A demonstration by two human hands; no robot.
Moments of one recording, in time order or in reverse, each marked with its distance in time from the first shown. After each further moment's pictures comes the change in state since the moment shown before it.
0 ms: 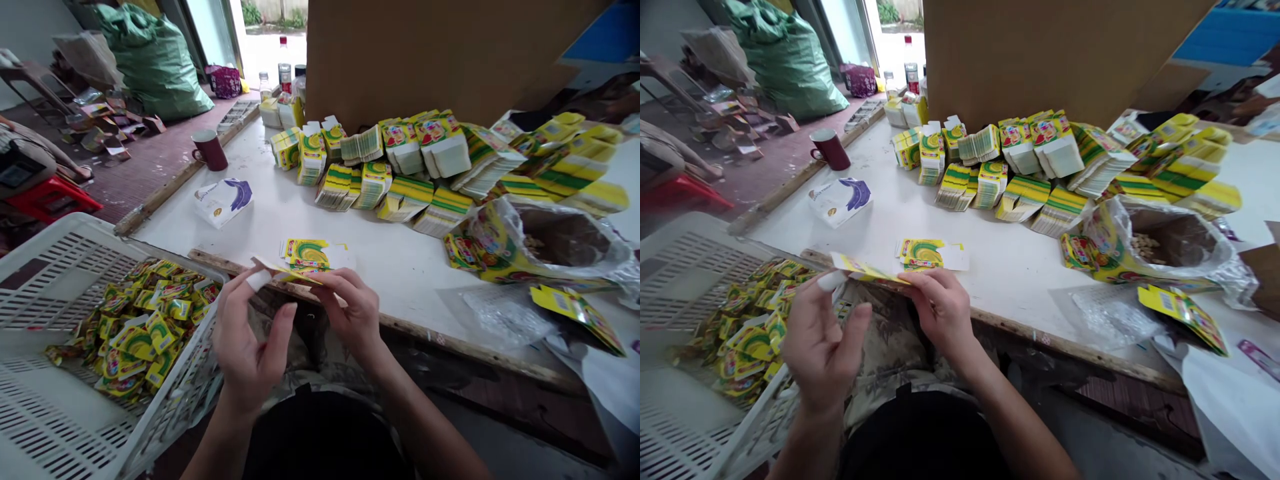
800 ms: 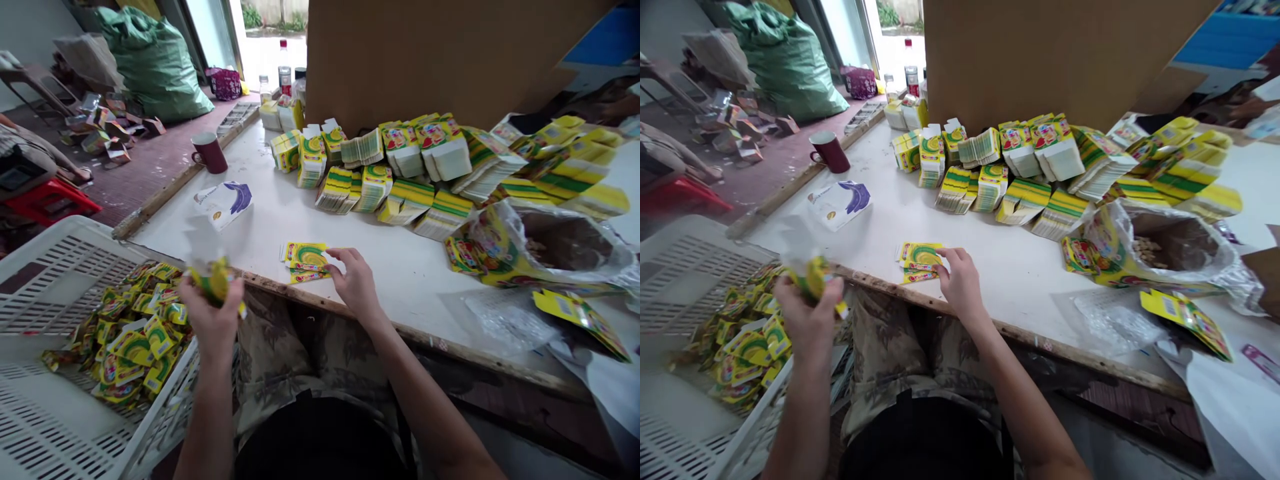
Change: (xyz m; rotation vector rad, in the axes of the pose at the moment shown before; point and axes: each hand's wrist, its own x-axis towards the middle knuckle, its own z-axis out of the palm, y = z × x) left_hand 0.030 -0.077 -0.026 0.107 0.186 -0.327; right_hand 0.026 0.073 0.000 -0.377 -0.075 0.192
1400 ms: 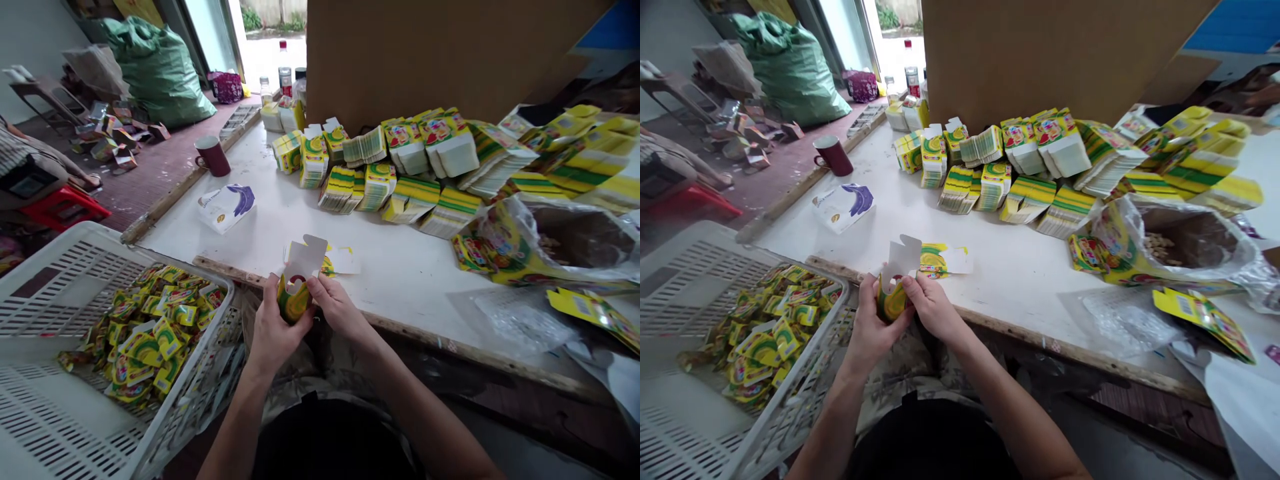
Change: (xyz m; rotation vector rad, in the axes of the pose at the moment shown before) left_hand -0.043 0.010 0.028 0.157 -0.594 0.132; right_hand -0.017 -0.055 0.006 0.989 -0.398 0.156
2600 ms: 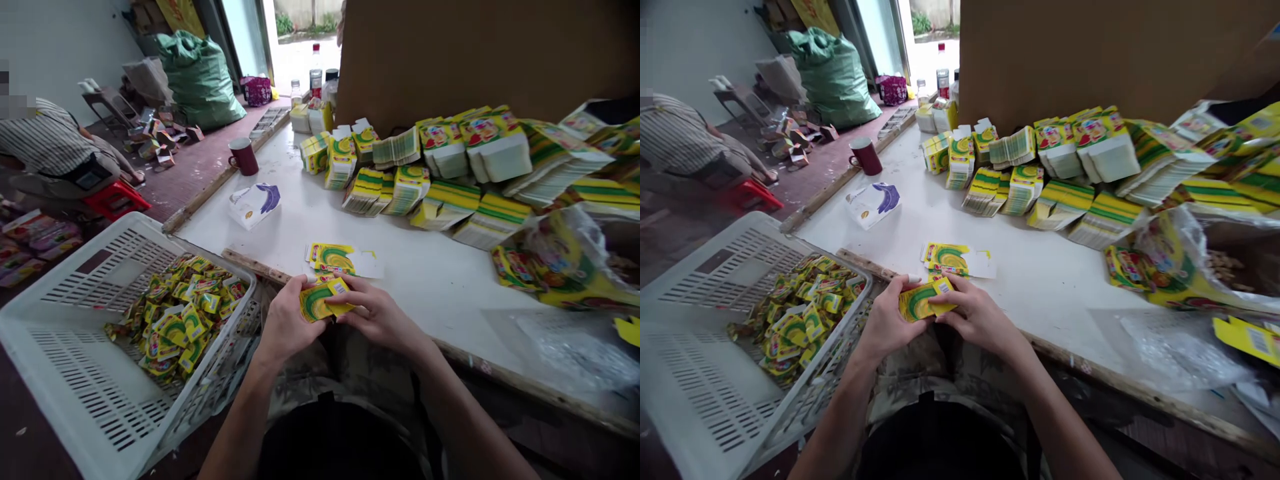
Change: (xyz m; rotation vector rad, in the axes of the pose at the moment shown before) left_hand 0.004 -0.004 -0.015 0.202 -0.112 0.055; right_hand -0.021 0.004 -0.046 -0.727 -0.230 -0.239
